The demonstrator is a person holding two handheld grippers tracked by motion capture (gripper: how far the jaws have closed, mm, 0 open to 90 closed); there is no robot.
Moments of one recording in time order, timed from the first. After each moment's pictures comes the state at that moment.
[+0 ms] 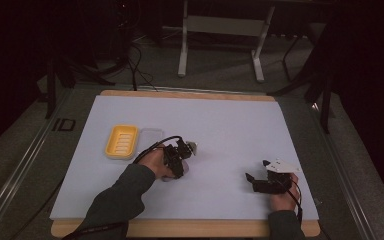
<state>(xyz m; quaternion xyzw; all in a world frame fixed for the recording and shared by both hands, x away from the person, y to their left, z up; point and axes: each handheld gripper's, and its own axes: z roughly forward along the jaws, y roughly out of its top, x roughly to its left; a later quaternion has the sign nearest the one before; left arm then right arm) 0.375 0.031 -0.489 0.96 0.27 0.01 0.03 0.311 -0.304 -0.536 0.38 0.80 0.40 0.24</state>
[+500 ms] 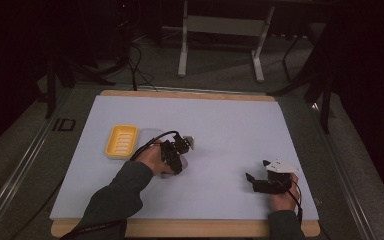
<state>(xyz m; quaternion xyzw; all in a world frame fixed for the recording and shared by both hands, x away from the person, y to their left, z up) 0.380 0.040 -0.474 0.96 0.29 0.01 0.04 0.311 -0.304 -0.536 0.38 0.80 0.40 0.24</state>
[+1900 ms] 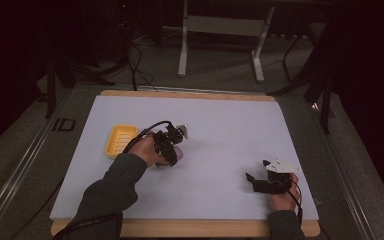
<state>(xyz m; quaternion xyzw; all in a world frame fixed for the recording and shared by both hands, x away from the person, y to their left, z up) 0.391 0.060 -0.449 0.95 0.32 0.01 0.07 0.311 -0.304 -0.536 0.38 0.80 0.40 0.24</state>
